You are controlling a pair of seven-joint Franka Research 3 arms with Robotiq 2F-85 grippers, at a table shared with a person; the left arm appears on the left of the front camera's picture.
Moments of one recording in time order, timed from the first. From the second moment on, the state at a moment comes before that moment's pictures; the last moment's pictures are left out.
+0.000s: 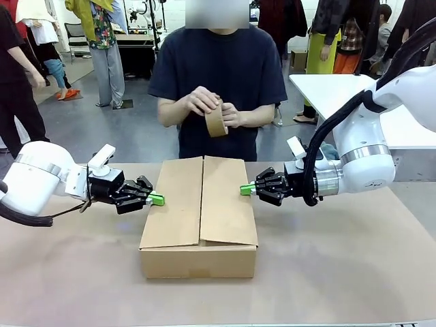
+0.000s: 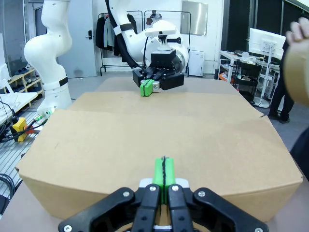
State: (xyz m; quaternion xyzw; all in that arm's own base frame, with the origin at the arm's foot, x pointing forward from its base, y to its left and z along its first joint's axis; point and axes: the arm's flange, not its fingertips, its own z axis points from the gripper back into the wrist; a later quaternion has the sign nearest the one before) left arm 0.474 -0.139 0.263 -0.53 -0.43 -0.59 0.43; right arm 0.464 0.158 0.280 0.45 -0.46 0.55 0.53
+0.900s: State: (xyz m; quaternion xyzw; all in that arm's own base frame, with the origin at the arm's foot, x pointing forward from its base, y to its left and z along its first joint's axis) left arm 0.474 -0.139 0.263 -0.53 -0.43 -0.59 0.43; right arm 0.464 0.158 0.280 0.45 -0.46 0.55 0.53
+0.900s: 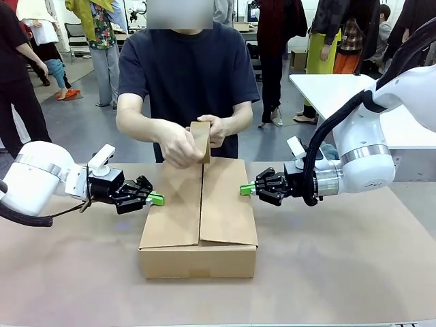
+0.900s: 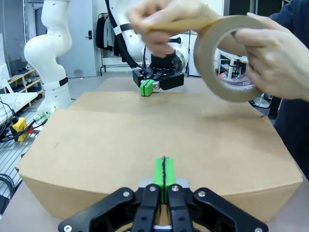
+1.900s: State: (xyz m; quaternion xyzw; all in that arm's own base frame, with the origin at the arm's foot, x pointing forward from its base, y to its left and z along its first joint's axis) left arm 0.474 -0.139 0.263 -0.53 -0.43 -0.59 0.43; right arm 0.464 0.157 0.280 0.45 -0.46 0.55 0.53
